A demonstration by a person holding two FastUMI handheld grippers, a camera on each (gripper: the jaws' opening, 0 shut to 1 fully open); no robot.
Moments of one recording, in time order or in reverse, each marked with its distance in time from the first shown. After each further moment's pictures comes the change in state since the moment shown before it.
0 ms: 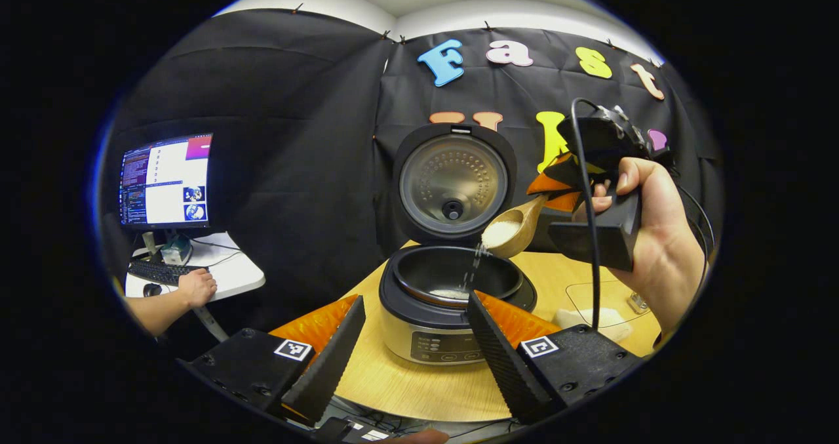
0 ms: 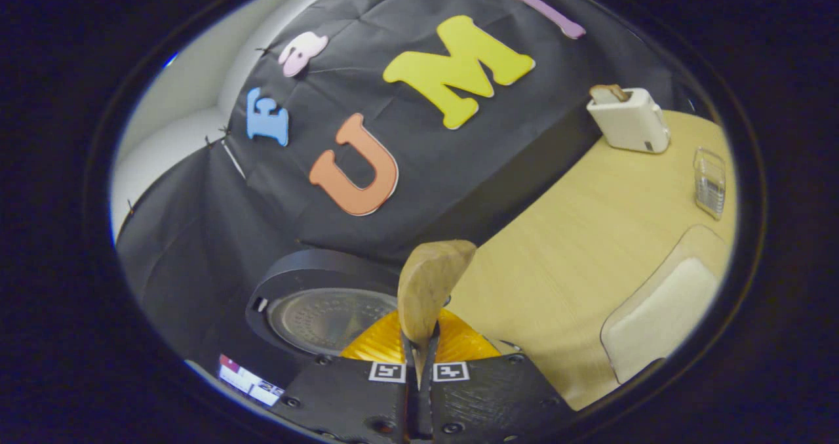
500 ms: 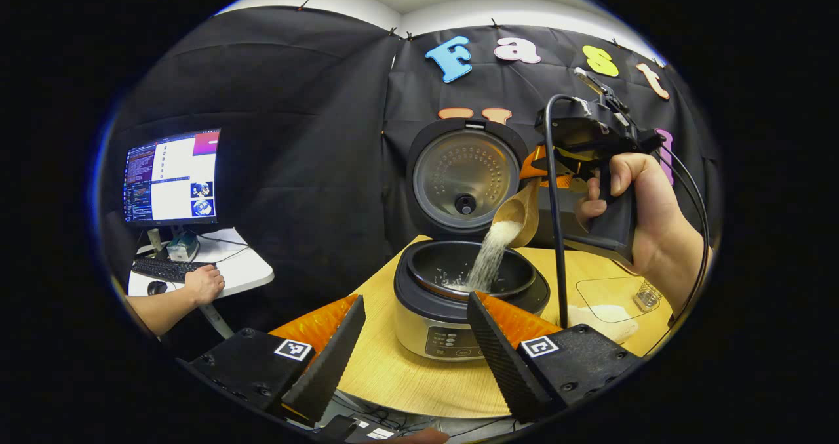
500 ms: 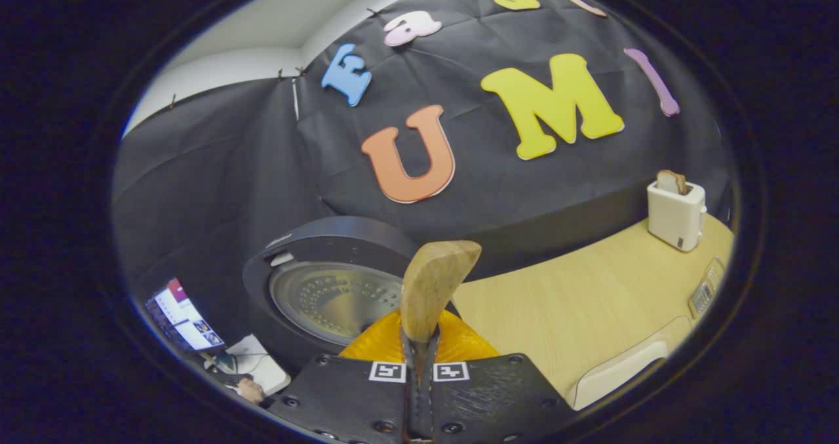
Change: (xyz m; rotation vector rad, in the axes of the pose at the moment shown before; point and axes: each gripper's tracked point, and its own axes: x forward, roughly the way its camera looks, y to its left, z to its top) left arm -0.003 0.012 -0.006 -0.008 0.020 0.026; right arm 0.012 0.039 -0.009 -0.421 -0.024 0.051
